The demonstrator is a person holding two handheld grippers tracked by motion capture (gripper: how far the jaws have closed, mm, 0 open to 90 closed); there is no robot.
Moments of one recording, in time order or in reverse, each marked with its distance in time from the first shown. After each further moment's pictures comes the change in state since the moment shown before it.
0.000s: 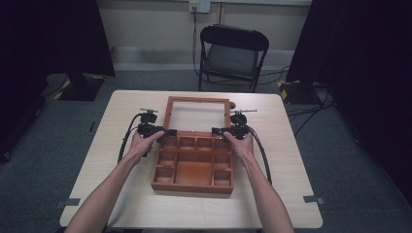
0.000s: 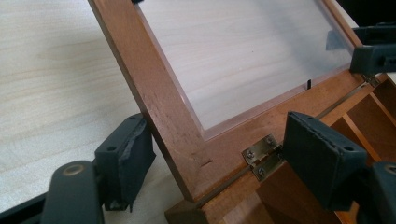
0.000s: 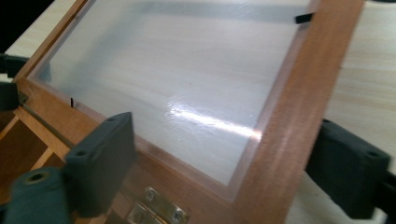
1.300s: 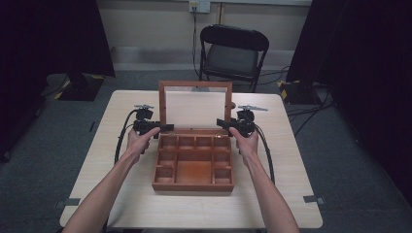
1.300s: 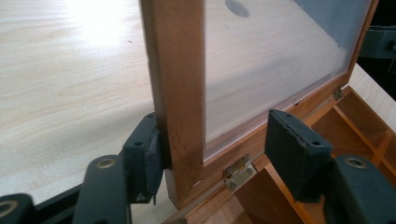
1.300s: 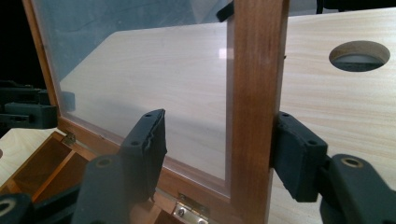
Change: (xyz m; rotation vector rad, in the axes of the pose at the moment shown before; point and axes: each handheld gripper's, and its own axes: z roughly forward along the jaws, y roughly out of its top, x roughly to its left) left arm -0.006 0.009 -0.024 -0.080 -0.002 0.042; right arm 0.011 0.010 -0.036 -0.184 0.029 -0.002
